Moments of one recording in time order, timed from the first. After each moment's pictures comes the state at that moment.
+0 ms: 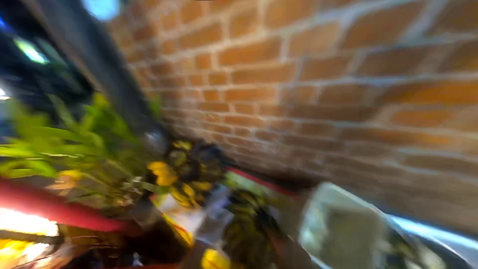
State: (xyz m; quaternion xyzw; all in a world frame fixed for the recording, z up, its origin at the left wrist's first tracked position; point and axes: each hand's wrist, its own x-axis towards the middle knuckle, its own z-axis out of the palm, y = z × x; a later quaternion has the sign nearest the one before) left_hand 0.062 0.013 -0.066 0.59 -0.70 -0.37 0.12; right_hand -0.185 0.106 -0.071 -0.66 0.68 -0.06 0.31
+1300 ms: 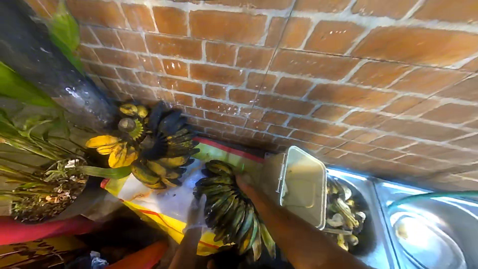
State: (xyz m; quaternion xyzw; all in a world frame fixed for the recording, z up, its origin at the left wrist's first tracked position) left_hand 0.062 0.015 -0.252 0.67 -0.40 -0.56 0.27; right_hand -0.170 -0.035 -0.197 -0.29 0.84 -0.20 0.41
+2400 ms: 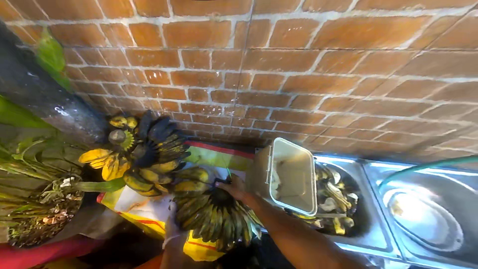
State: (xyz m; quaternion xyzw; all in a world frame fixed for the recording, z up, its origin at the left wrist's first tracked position) left_hand 0.118 0.026 -0.226 0.47 -0.13 -0.72 0.49; right_hand -0.166 0.016 -0.190 -0.45 0.73 -0.28 0.44
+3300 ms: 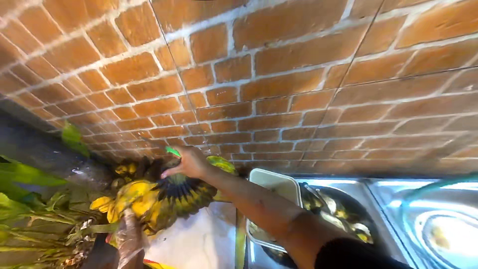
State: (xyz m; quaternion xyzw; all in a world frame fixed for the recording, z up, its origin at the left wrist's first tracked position) left_hand 0.060 -0.041 -0.018 0.69 -0.46 -0.27 0.50; right_hand -0.217 -0.111 0.053 -0.73 0.49 -0.45 0.18
